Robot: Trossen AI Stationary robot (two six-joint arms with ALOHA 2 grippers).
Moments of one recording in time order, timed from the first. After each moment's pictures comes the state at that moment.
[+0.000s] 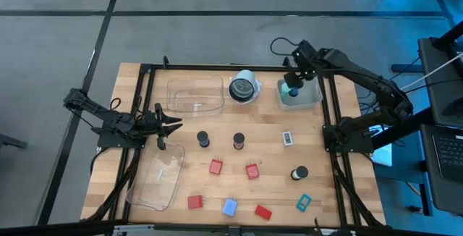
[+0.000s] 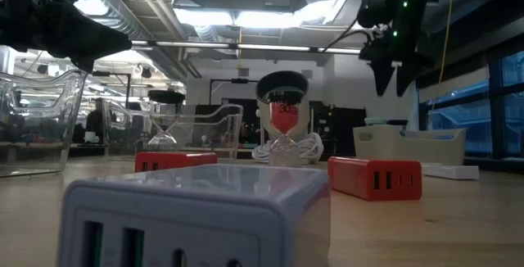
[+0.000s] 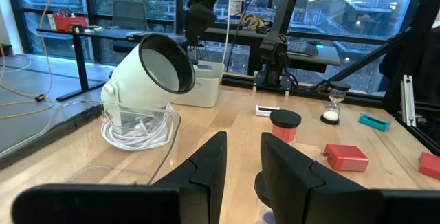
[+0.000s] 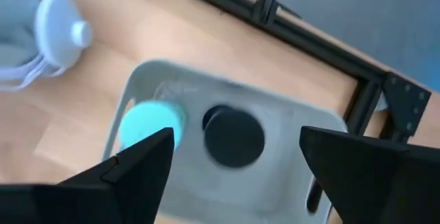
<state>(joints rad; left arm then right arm) -0.44 0.12 0.01 0.09 -0.71 -0.12 -0.73 1.35 1.17 -1.05 0.20 0.31</state>
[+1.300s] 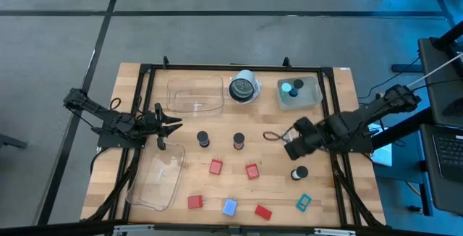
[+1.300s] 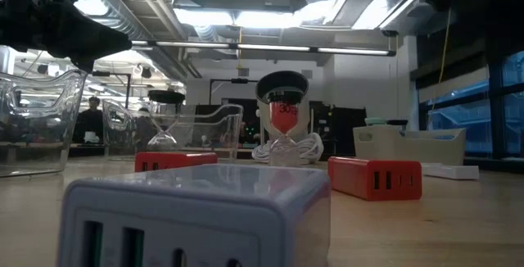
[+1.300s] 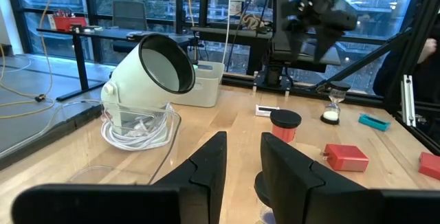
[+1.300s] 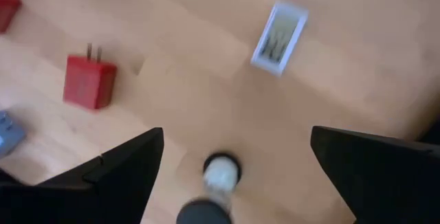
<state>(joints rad) -0.44 0.12 0.01 0.09 -0.71 -0.12 0.47 1.22 1.04 -1.19 0.14 1.50</state>
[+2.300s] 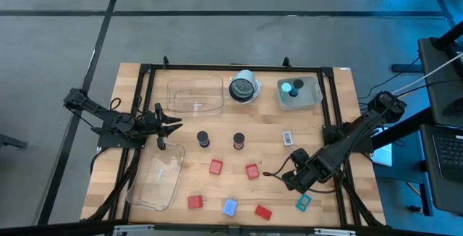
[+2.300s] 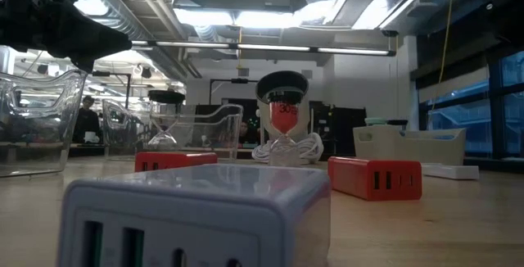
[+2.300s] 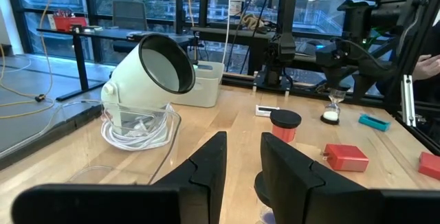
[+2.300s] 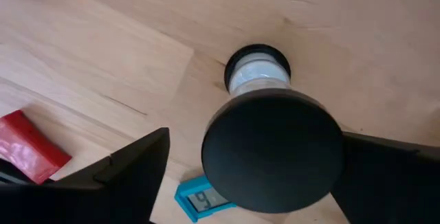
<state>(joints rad) -0.44 0.12 0.01 0.09 -0.71 -0.12 0.74 1.49 0.96 -0.92 -0.02 1.84</state>
